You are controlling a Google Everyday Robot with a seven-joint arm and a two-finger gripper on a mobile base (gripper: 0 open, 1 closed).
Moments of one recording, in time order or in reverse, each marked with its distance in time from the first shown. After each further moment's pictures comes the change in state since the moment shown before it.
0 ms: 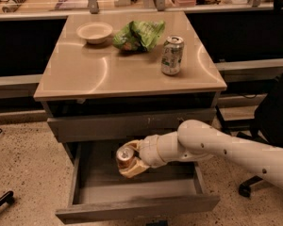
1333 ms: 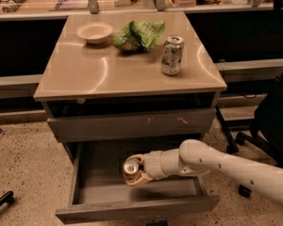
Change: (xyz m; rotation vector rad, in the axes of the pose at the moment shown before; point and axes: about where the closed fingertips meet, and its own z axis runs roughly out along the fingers) arm 0.088 0.010 0.044 0.011 -0.046 -0.066
